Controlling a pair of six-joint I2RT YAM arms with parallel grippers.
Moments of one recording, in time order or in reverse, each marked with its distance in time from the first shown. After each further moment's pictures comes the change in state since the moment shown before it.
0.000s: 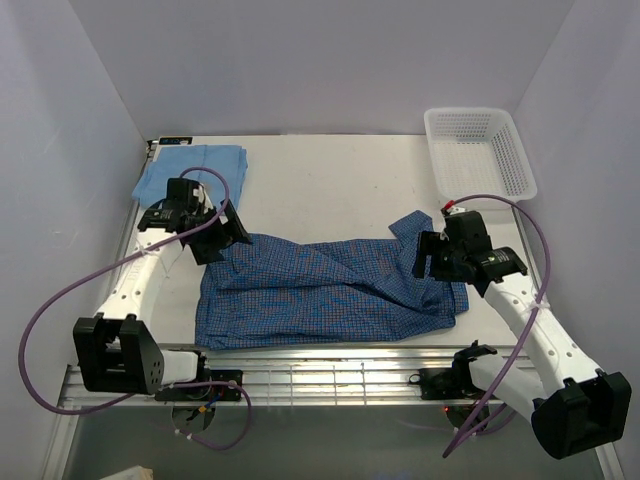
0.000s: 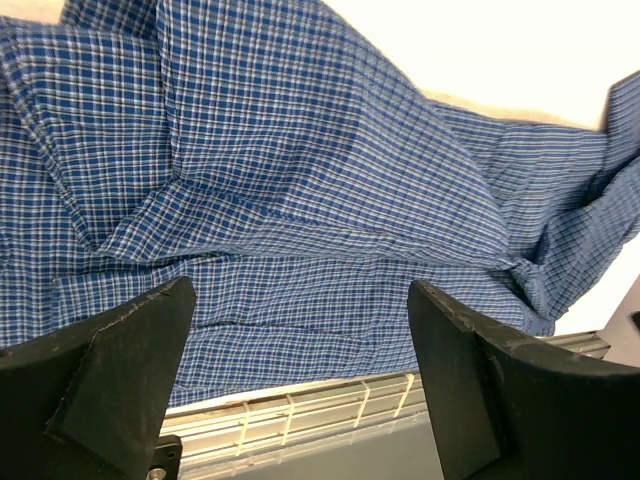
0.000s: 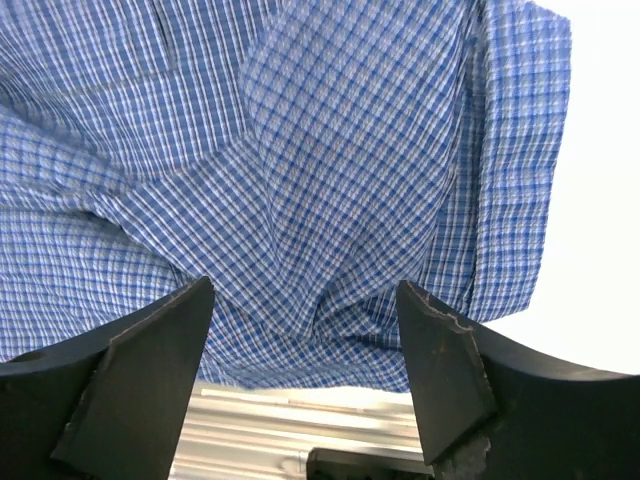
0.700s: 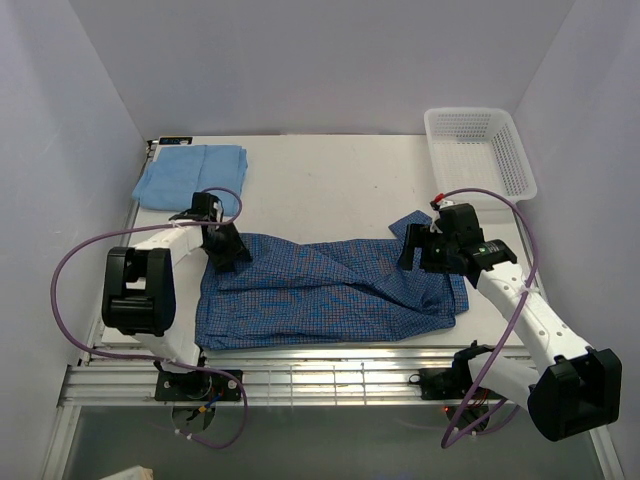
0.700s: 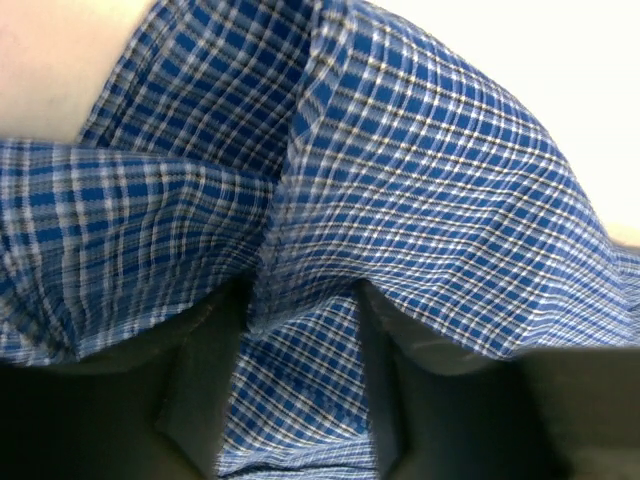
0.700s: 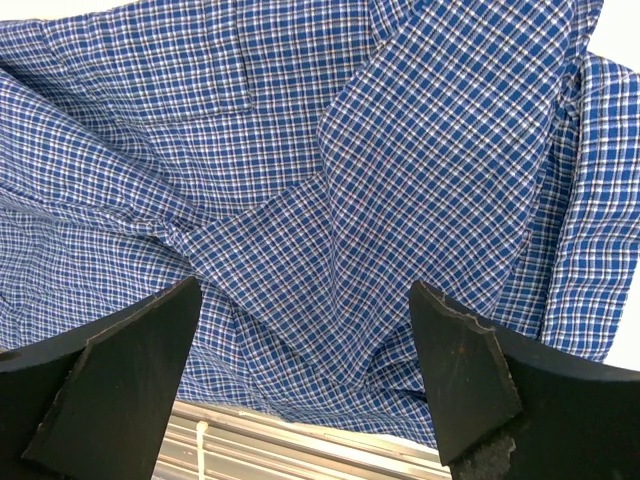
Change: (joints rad) left arm 0.000 0.363 -0.141 0.317 -0.071 -0.073; right arm 0.000 0.093 0.013 0.136 -0.115 0.005
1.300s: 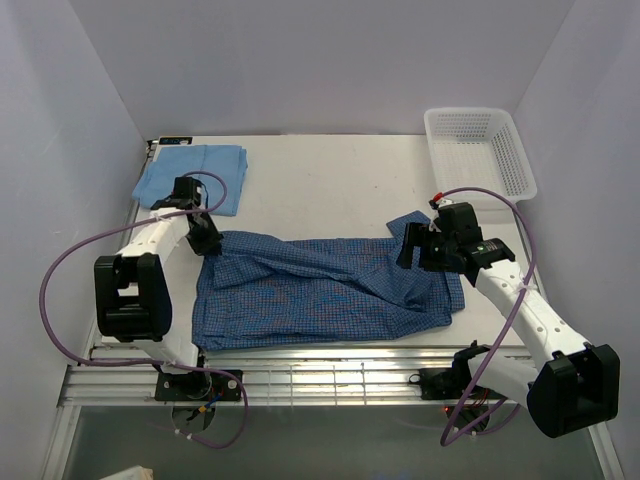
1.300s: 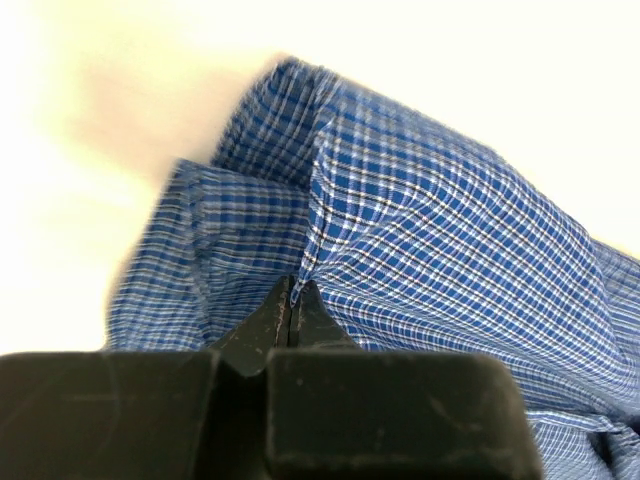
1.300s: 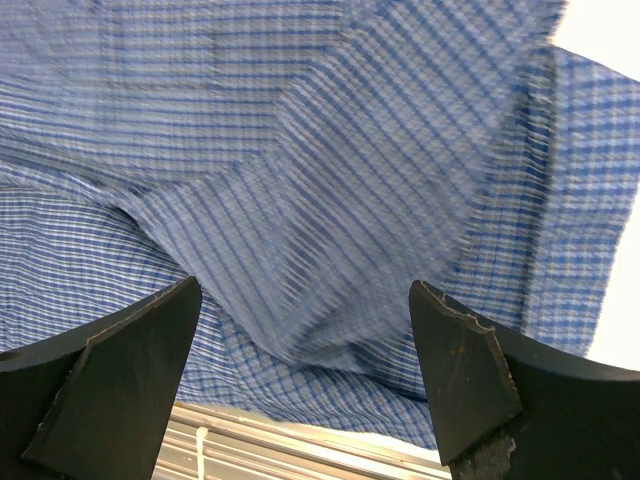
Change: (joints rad) left arm 0.062 -0.032 0.135 -0.164 -0.173 0.082; right arm 0.000 0.018 0.000 0.023 -0.002 0.000
